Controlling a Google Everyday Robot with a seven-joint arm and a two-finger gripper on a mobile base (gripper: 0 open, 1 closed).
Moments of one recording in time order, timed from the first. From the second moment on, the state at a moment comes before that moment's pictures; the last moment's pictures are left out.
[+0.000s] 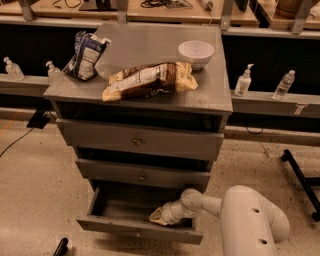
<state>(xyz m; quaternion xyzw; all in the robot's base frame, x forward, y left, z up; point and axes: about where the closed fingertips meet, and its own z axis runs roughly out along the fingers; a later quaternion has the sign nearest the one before) 0.549 0.018 0.156 -0.62 0.68 0.29 0.25</state>
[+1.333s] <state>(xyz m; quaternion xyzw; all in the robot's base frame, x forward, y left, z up) 0.549 0.018 0.157 -0.62 0.68 0.29 0.25</state>
